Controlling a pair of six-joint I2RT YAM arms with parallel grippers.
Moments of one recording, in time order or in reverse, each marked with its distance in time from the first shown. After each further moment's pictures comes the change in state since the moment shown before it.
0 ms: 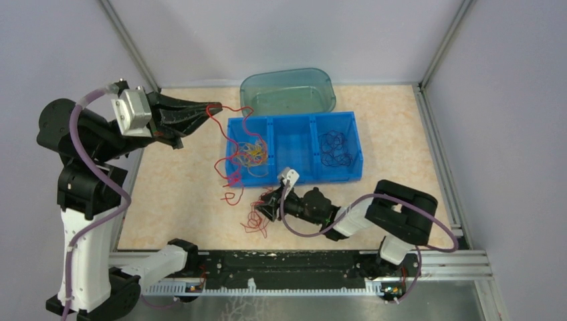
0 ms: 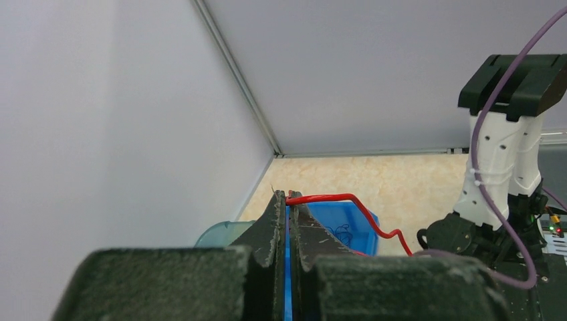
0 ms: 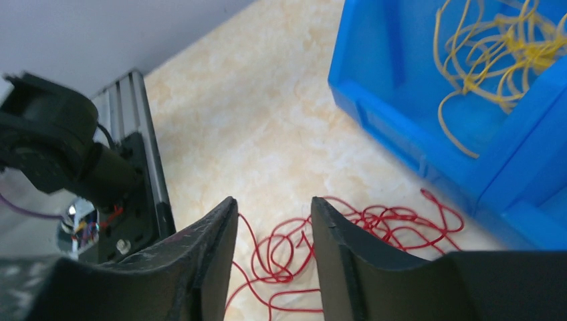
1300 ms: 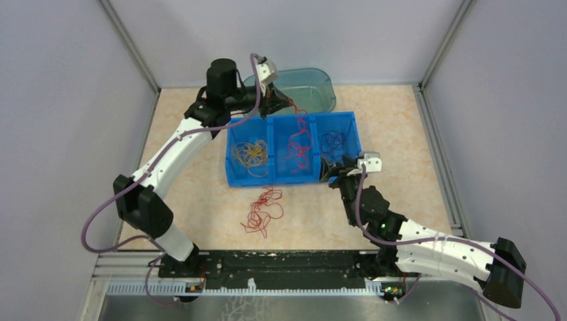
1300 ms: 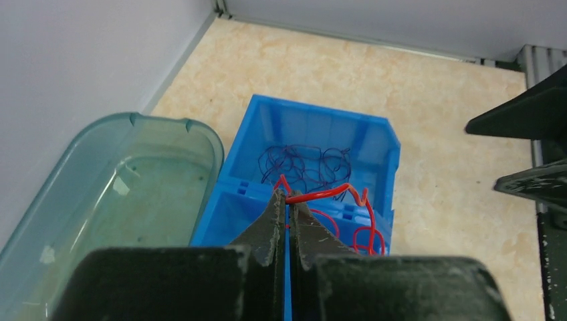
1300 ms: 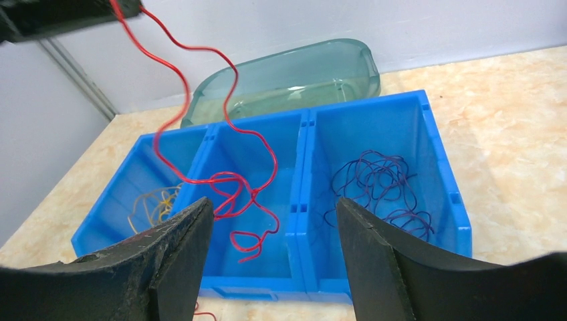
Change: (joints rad) left arm -0.152 0.610 -0.158 0.241 -0.123 0.073; right arm -0.048 -0.910 -0.037 -0.670 0.921 -0.180
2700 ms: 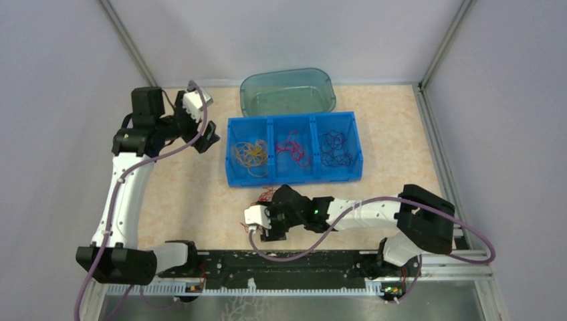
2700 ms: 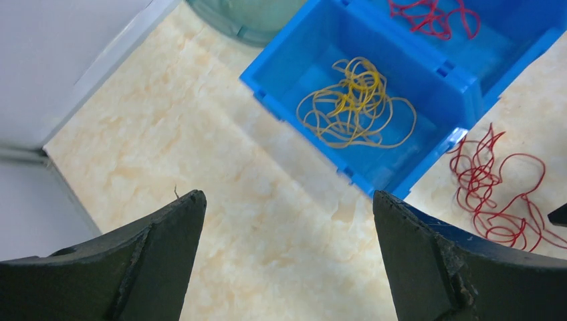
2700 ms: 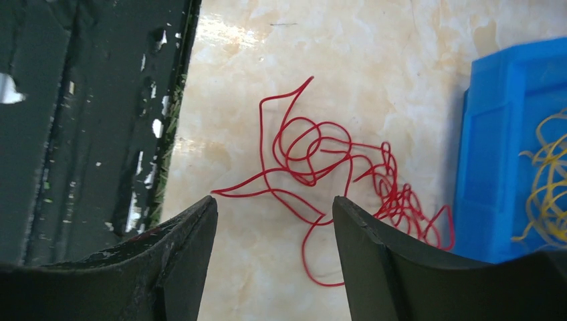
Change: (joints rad) left arm 0.468 -0.434 -0.220 -0.631 -0.224 0.396; right arm 0.177 0.782 0.397 -0.454 -1.112 -0.726
